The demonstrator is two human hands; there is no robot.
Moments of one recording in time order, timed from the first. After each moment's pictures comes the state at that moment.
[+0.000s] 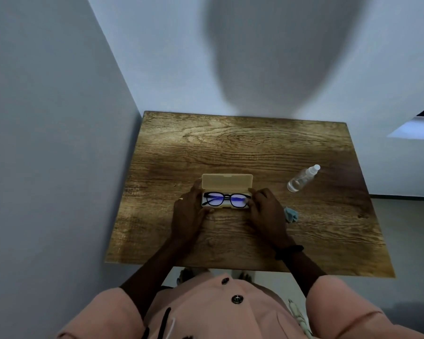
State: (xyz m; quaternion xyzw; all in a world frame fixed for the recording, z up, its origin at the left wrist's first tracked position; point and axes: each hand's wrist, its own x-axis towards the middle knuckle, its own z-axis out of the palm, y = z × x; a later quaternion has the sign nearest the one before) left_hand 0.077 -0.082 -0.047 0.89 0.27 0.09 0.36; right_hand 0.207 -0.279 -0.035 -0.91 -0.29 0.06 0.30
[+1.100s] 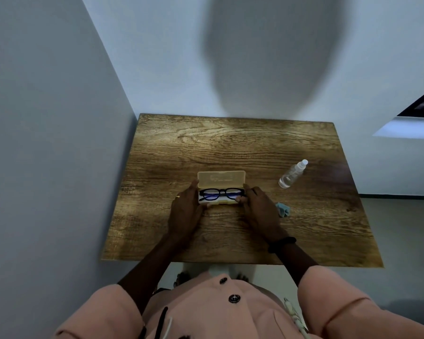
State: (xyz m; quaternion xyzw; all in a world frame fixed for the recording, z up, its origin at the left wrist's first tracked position) left_hand 0.074 -0.093 -0.027 0.90 0.27 0.06 0.34; right_hand 0.205 -0.282 -0.030 -0.93 -0.30 0.10 0.20
